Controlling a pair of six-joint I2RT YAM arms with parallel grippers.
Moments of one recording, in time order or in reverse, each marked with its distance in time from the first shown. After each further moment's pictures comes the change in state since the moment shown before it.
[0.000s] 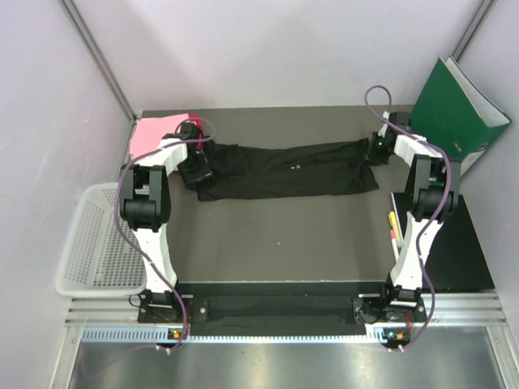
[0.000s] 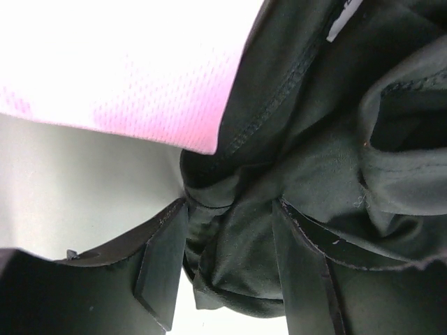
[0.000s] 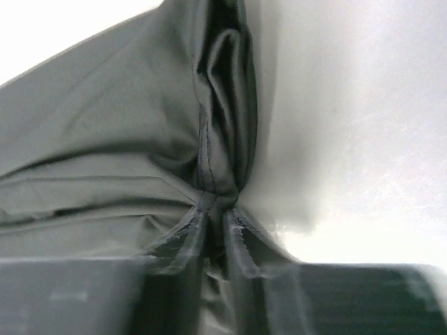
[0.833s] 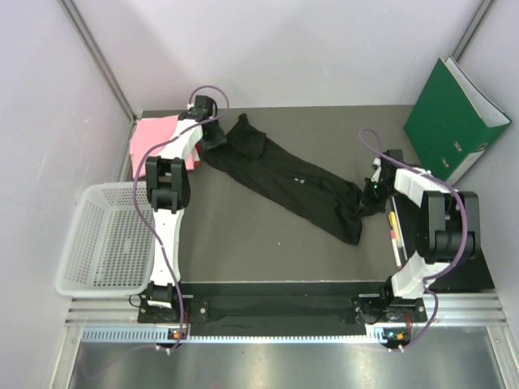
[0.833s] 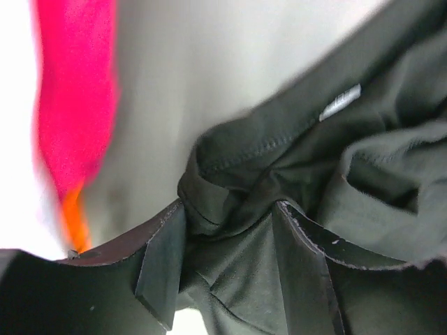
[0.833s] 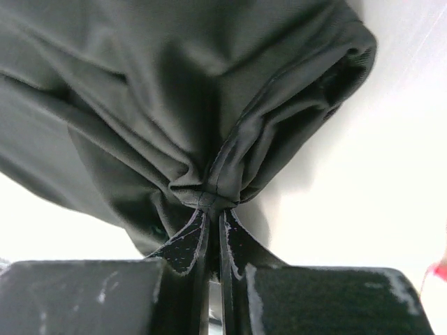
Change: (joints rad) left arm -0.043 0.400 0.654 0.000 0.001 0.016; right arm 0.067 -0.454 -0.578 -0.214 -0.034 0.071
